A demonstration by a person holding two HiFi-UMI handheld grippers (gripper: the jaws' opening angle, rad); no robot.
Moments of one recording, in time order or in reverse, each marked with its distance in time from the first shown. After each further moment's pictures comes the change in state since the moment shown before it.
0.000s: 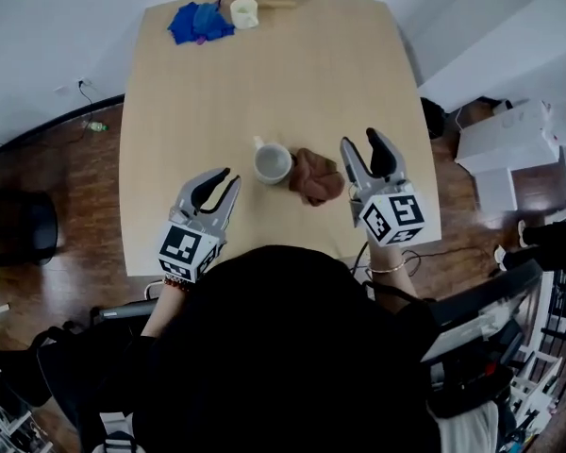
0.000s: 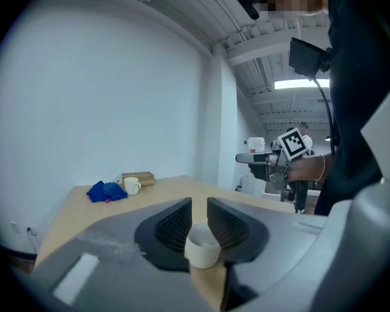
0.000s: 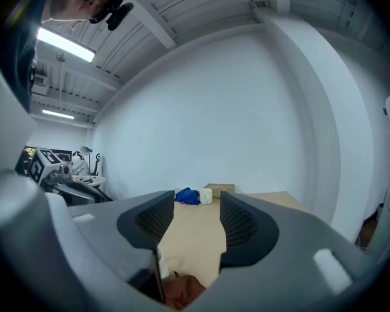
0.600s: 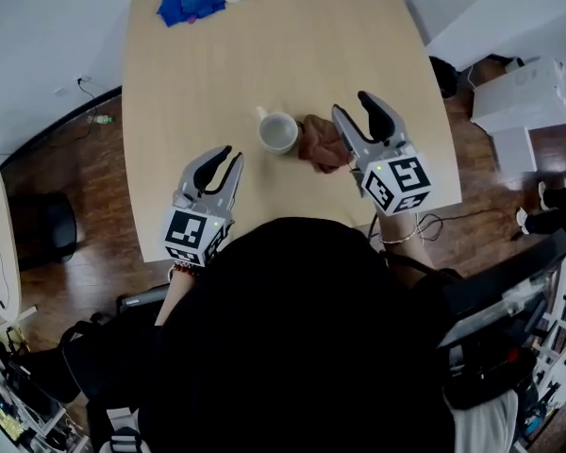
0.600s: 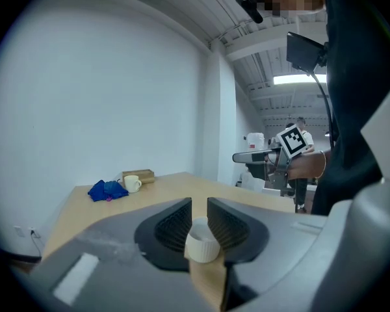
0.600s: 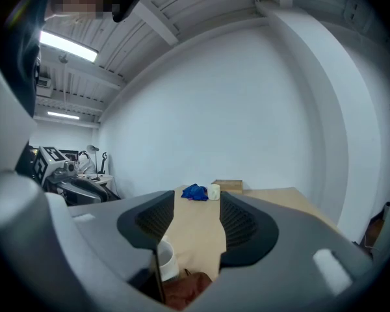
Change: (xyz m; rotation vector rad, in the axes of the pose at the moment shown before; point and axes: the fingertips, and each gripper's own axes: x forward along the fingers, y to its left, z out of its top) left arm -0.003 -0.002 -0.002 0.032 0.021 0.009; right arm 0.007 0.022 -0.006 -0.009 0.027 0.052
